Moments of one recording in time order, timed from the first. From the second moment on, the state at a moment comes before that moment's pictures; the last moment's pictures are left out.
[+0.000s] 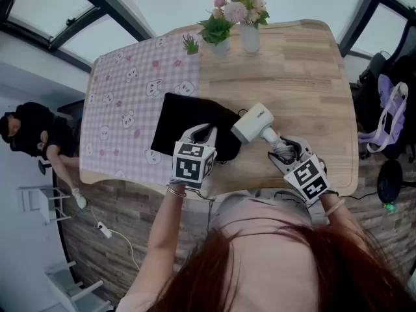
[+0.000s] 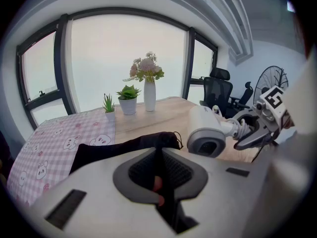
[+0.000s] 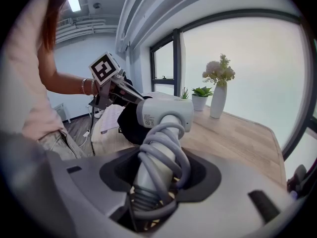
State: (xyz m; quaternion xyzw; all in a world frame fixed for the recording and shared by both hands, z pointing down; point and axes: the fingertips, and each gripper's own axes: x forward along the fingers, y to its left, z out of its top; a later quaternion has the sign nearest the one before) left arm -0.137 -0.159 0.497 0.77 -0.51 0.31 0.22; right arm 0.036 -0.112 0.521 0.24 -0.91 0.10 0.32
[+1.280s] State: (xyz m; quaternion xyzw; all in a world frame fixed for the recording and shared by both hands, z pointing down) left arm -0.128 -0.157 0.499 0.78 -0.47 0.32 0.25; right arm -0.011 -0.078 0.539 0.11 -0.92 0.13 0.35
